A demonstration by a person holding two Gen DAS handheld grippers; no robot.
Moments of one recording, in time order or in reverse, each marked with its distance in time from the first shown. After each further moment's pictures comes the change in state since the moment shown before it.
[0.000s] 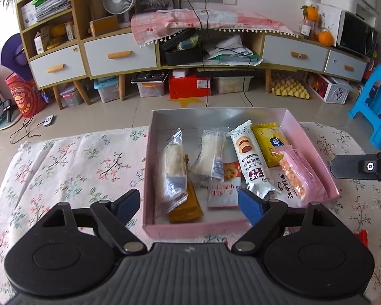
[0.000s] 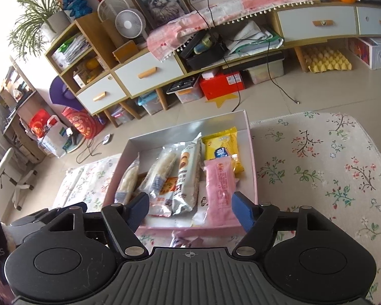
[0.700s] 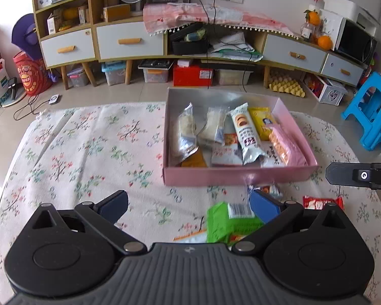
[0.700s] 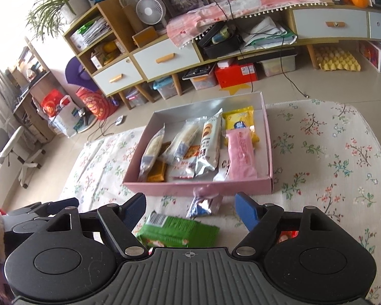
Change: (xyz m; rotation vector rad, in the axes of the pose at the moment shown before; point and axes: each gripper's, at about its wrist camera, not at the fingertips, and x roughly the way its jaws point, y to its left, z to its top) left arm -0.045 0.020 -0.036 -0.067 0.045 -0.032; right arm -0.038 0.028 -0.037 -0.070 0.052 0.027
